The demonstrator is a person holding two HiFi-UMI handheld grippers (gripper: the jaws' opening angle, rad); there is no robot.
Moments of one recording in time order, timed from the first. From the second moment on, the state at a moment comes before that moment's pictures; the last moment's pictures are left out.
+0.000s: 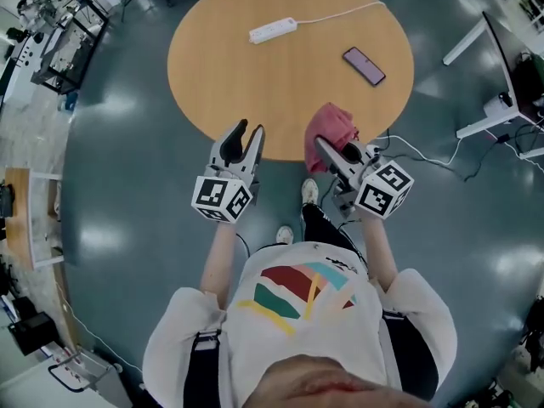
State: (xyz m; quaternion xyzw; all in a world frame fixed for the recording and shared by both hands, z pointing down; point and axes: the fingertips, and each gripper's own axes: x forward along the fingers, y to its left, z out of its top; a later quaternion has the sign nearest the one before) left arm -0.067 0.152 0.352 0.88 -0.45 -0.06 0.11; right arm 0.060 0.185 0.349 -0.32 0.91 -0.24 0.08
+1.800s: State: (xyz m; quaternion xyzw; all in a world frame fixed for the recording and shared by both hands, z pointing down) left arm -0.054 -0.357 0.600 0.87 -0.24 0.44 0.05; right arm 0.040 -0.203 0.449 -0.26 0.90 -0.34 -0.02
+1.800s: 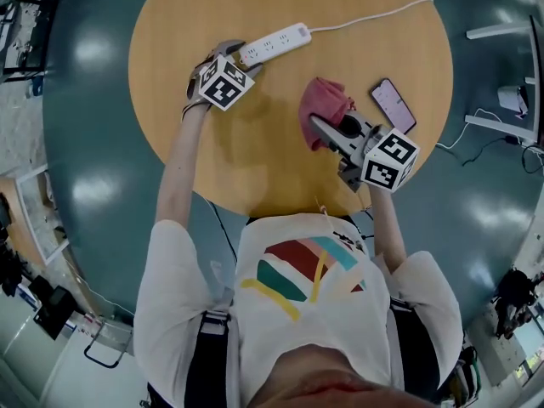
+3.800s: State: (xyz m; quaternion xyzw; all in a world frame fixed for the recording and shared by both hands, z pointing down) left arm -0.033 -0.188 0.602 0.88 -0.30 0.35 0.05; right arm -0.047 -0.208 0.583 -0.17 0.85 -0.34 -0.36
